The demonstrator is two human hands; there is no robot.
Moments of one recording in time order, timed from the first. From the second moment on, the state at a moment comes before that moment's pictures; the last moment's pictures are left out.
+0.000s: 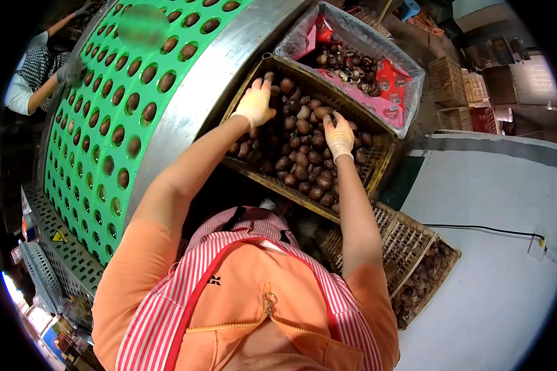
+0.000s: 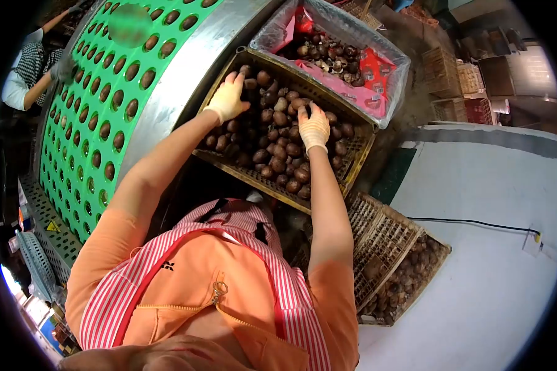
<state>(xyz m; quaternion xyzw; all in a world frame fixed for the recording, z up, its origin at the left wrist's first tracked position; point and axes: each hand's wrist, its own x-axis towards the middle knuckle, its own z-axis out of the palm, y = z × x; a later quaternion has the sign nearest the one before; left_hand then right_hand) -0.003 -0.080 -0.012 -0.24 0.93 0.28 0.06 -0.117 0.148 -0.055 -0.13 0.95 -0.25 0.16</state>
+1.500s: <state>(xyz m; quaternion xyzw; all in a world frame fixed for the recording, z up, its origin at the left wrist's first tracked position) 0.014 -0.059 -0.064 -0.10 0.87 0.38 0.29 -0.076 0.113 -0.043 -0.01 0.73 -0.29 0.61</state>
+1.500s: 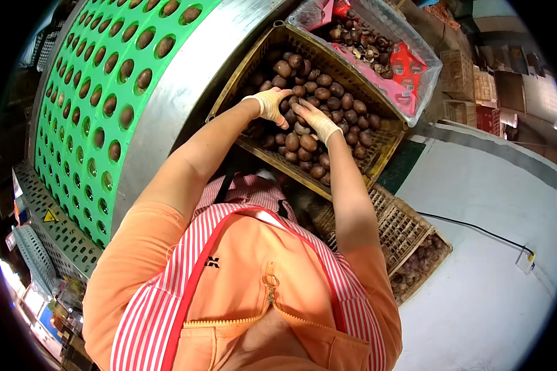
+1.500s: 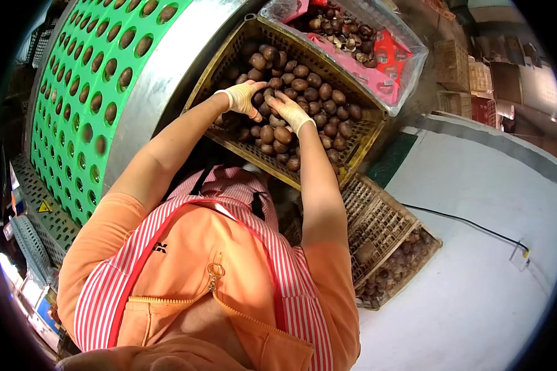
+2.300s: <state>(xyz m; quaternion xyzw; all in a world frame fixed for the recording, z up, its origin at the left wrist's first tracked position) 0.067 -0.047 -0.086 -0.05 0.85 0.44 0.29 -0.006 0.144 -0.031 0.07 0.54 -0.47 0.70</state>
